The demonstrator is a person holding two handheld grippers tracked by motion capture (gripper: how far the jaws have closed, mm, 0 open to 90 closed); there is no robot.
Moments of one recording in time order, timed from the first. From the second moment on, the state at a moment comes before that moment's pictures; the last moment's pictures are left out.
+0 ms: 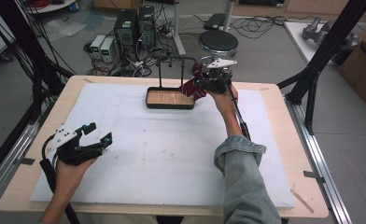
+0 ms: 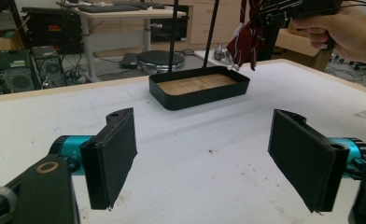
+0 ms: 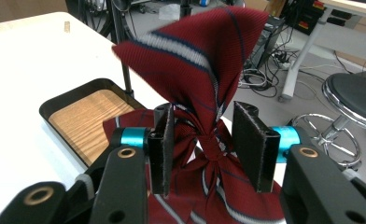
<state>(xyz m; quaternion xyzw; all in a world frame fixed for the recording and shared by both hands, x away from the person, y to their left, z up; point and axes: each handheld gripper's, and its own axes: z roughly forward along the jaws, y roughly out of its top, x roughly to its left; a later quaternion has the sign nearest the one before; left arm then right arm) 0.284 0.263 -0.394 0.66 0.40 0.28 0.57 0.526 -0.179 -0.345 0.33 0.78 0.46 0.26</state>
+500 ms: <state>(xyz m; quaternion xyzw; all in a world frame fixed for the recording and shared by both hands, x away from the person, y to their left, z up) 0.284 0.264 -0.394 0.66 0.40 0.29 0.57 0.514 -0.193 -0.333 0.32 0.77 0.49 0.25</state>
